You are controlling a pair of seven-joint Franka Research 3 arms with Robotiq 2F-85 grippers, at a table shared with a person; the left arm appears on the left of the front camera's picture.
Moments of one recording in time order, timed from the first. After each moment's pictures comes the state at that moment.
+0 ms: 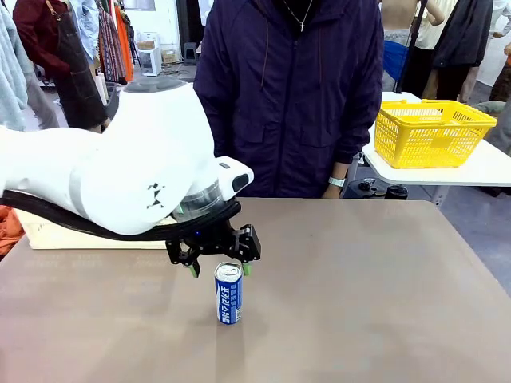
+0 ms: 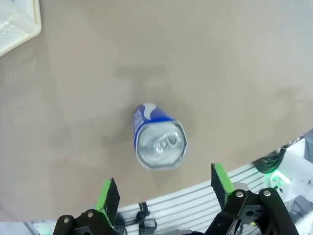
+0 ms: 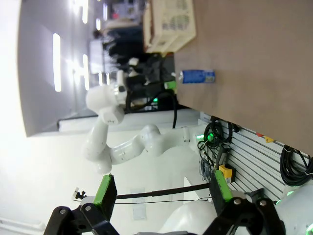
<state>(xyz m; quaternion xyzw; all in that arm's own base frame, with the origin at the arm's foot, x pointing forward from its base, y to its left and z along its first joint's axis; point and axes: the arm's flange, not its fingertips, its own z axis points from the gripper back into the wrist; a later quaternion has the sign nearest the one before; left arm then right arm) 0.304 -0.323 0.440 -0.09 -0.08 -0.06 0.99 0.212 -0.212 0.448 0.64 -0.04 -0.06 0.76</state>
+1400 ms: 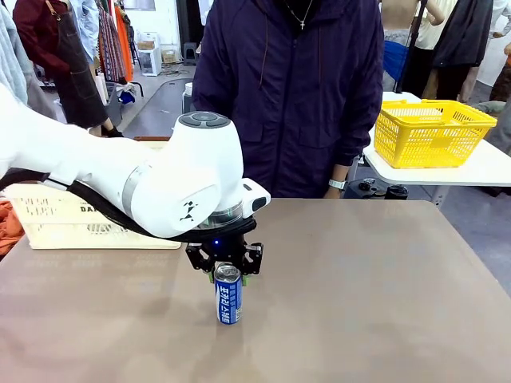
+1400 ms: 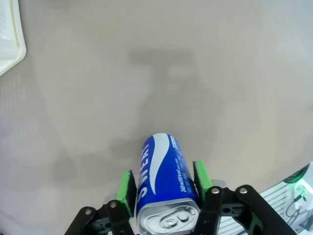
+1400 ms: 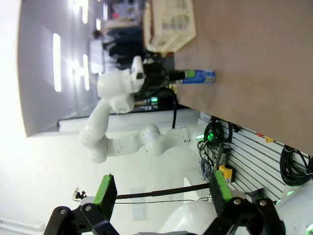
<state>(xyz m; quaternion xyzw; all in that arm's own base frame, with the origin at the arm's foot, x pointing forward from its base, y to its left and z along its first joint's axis) 0.345 -0.348 0.387 -0.03 -0.06 -0.09 0.99 0.212 -0.212 0.448 0.64 -0.04 -0.06 0.76</state>
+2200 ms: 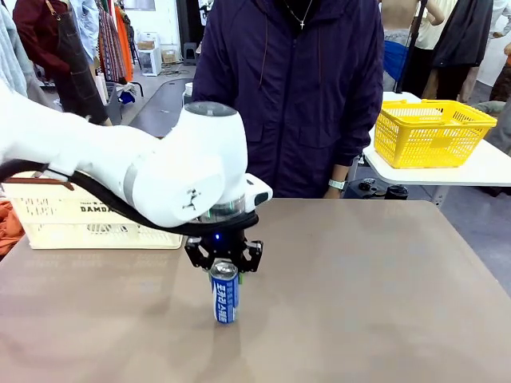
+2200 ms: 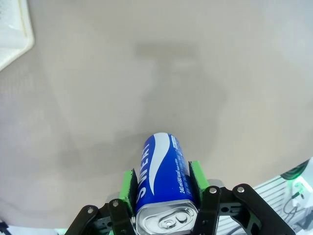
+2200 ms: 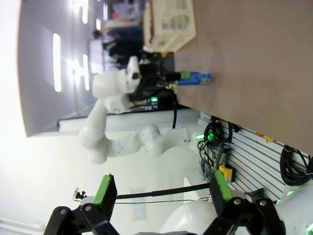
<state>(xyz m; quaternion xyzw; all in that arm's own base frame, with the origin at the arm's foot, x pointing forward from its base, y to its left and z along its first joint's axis) 0.344 -0.346 0.408 -0.02 -0.04 -0.08 1.00 0.212 -0.212 0.447 0.64 -0.04 -0.06 0.76</state>
